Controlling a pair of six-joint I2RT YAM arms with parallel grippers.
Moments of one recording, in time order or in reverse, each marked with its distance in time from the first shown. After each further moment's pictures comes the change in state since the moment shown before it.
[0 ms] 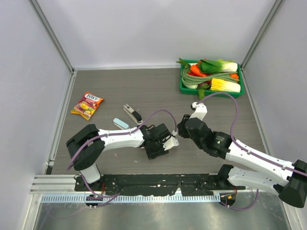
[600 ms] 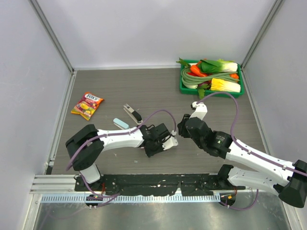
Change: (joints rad) left arm 0.000 -0.002 0.001 -0.005 -0.034 0.008; right arm 0.000 0.000 0.007 -0.009 0.001 -0.003
